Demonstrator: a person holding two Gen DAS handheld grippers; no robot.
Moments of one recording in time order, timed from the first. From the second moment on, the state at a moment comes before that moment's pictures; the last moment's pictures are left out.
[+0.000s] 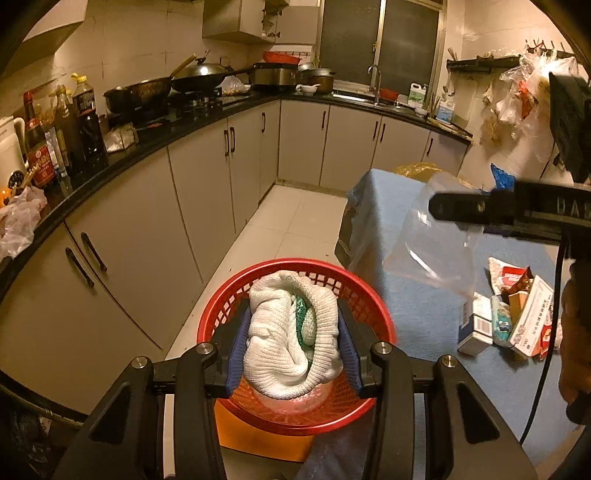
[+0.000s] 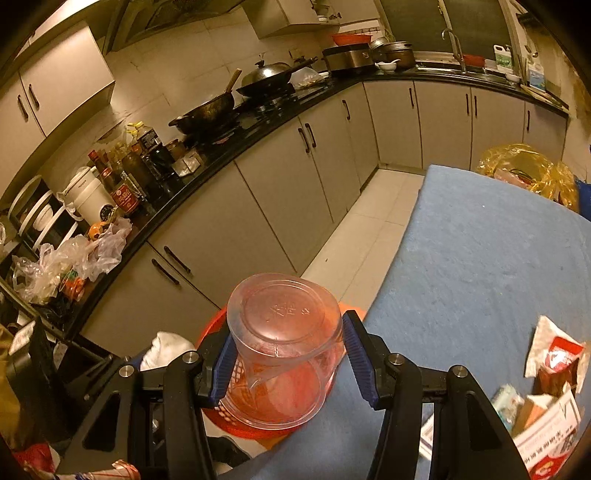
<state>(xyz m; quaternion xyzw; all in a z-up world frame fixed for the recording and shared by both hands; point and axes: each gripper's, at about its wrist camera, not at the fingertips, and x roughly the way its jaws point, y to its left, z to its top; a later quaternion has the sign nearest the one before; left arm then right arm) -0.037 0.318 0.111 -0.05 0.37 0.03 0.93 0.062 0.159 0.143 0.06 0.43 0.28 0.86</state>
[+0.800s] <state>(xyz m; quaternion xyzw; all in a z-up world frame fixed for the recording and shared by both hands) -0.025 0.330 0.080 -0.06 0.38 0.01 0.92 0.095 0.198 0.101 0.07 0.47 0.28 0.83</state>
